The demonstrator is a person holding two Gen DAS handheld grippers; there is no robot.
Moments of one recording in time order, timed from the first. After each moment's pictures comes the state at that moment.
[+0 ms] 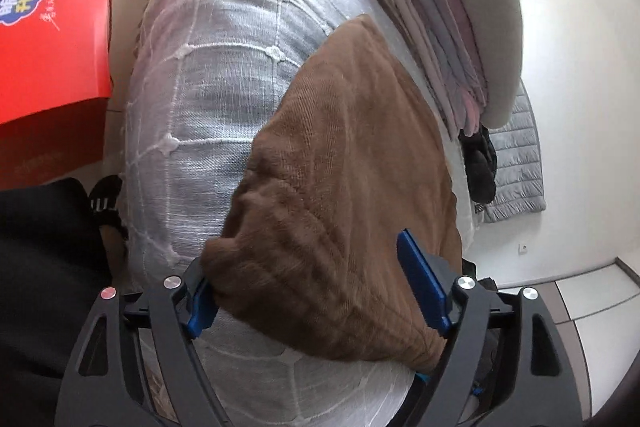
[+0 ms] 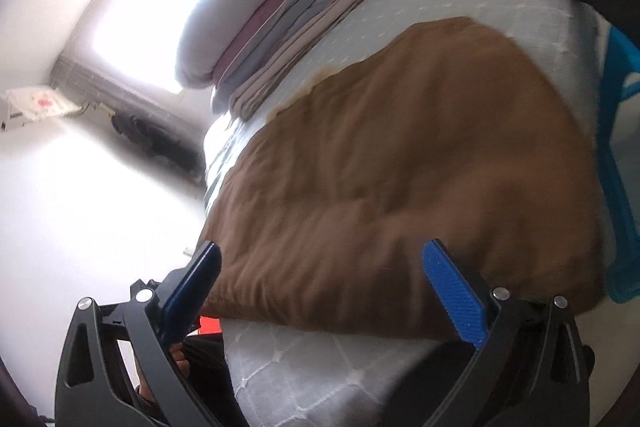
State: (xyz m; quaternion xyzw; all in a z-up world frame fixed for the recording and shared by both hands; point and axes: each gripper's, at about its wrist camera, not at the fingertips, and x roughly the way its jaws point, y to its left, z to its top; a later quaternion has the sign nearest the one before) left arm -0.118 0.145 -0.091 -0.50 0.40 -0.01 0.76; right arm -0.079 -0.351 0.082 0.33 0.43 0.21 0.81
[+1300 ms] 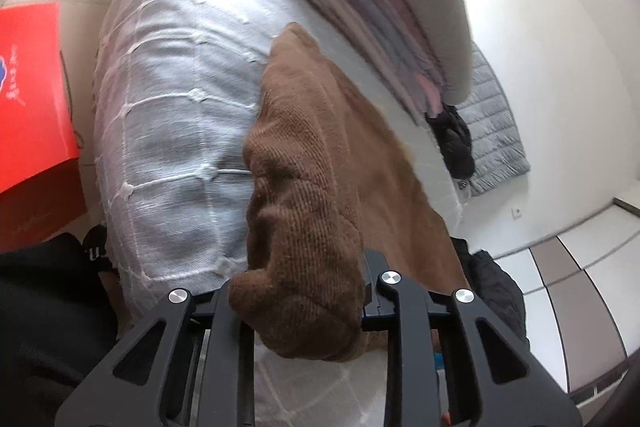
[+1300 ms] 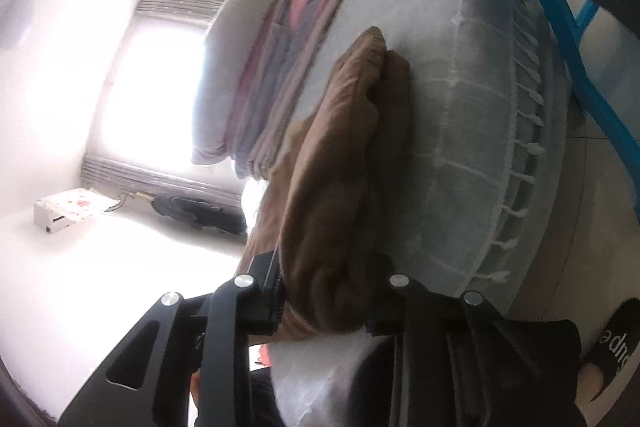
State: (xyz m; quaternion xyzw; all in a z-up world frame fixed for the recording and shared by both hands) left arm -0.122 0.137 -0.036 -0.43 0.37 -0.08 0.82; right arm -0.111 -0.441 0.041 0.49 0.37 0.22 0.76
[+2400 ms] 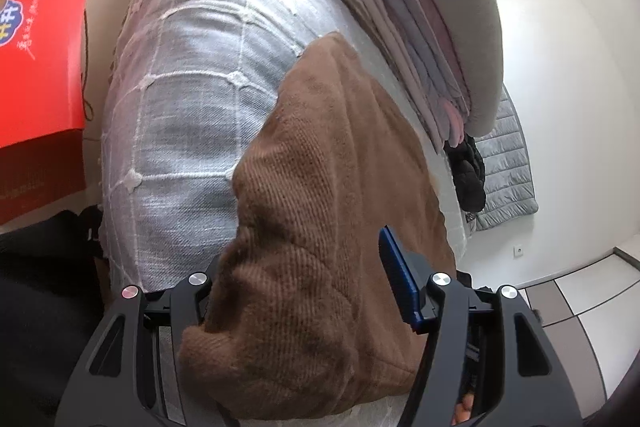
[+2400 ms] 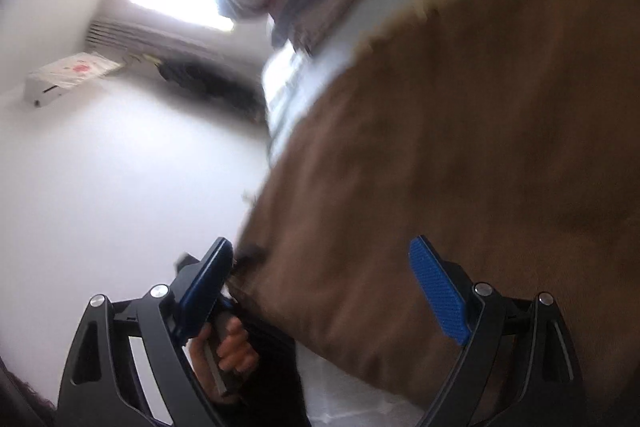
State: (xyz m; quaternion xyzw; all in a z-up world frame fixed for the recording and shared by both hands) left arm -0.105 0.144 -0.084 -0.49 0.36 -0.03 0.80; right arm 0.003 -0.224 0.036 0.32 0.52 0.36 0.70
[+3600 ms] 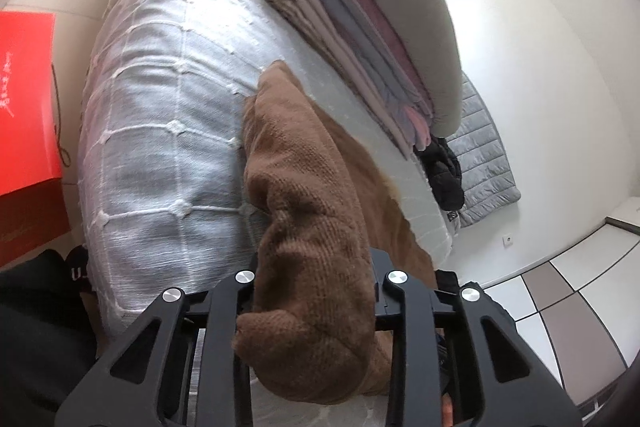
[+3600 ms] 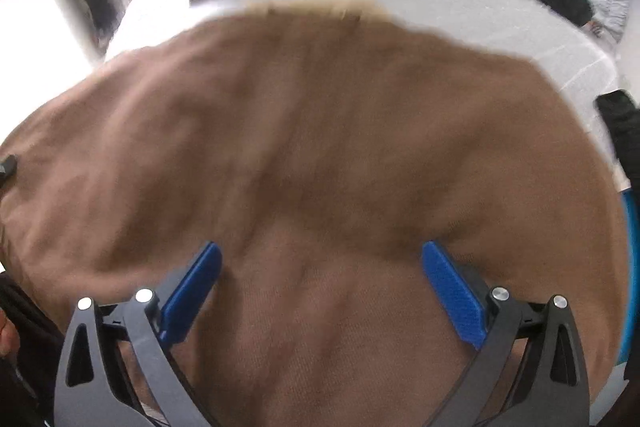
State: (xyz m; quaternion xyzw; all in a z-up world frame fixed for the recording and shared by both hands) left arm -0.110 0.132 -0.030 -0.45 0.31 -0.06 0.84; right arm -0.013 -0.179 0.044 -0.05 0.48 0.12 0.86
